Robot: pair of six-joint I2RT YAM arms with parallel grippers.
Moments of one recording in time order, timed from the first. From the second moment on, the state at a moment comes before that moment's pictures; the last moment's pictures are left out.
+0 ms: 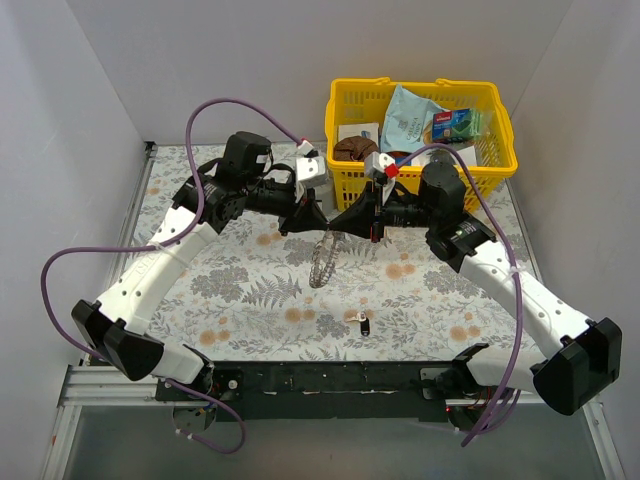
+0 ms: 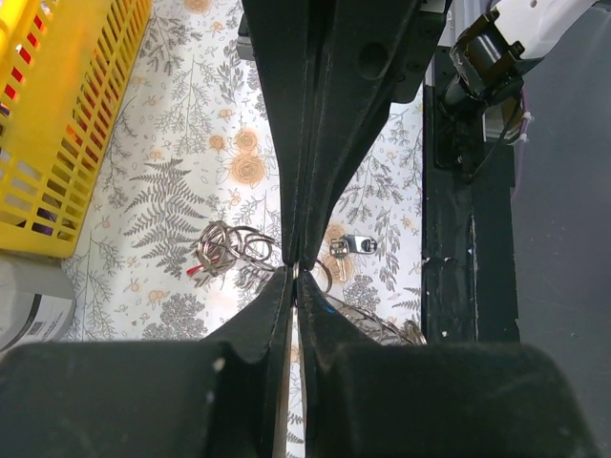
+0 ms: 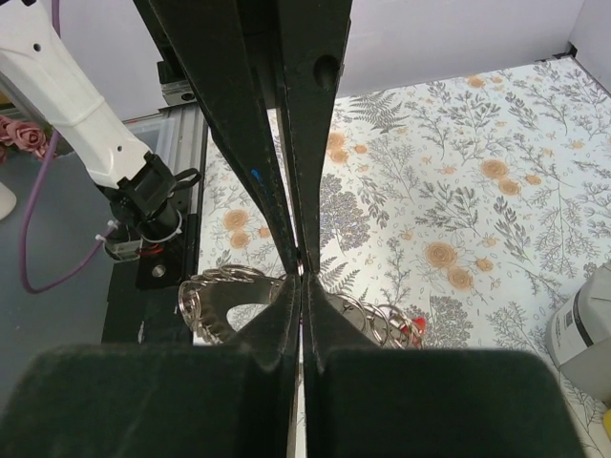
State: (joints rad) left arm -0.59 1.42 1.62 -0.82 0.82 0.41; right arm 0.59 1.20 1.08 0.03 -0.92 0.06
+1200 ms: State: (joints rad) left arm -0.36 1.15 1.08 0.45 1.18 -0.41; right arm 0.58 1.01 0.82 0.71 -0.74 0.46
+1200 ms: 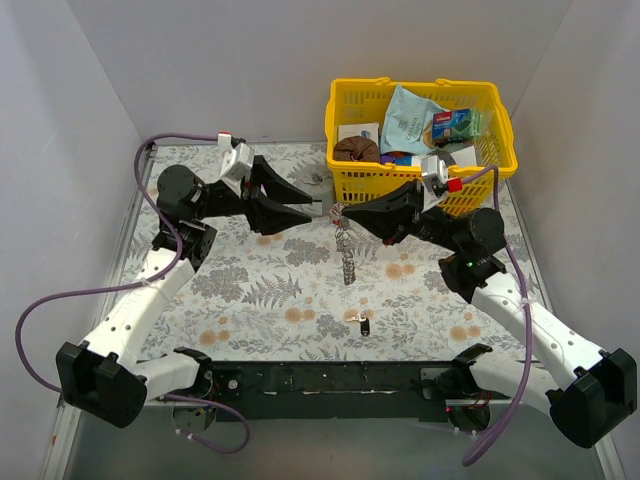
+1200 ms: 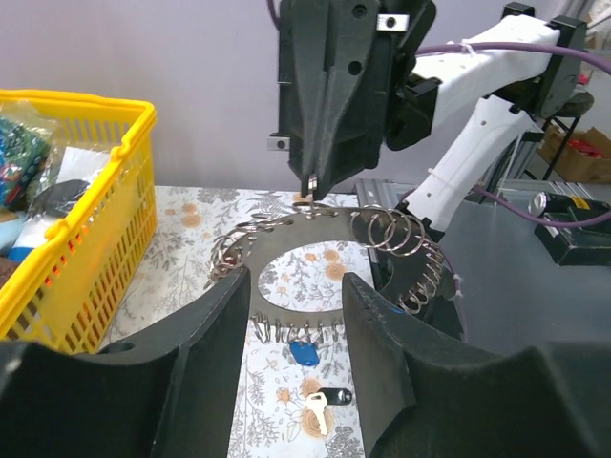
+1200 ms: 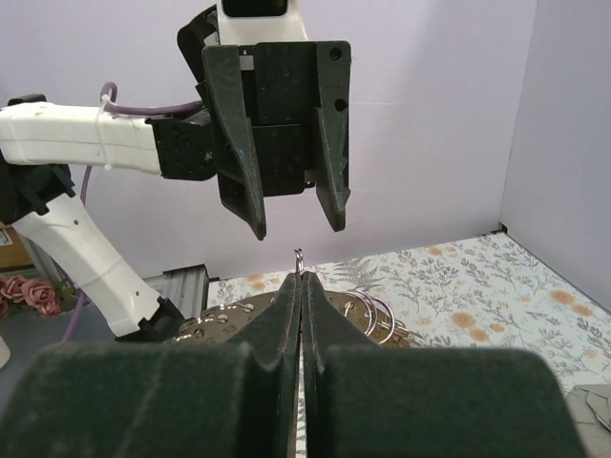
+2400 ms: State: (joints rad) left arm -0.52 1.27 1.18 0.41 1.12 -0.40; right arm 0.58 1.02 0.80 0.78 -0.74 0.52
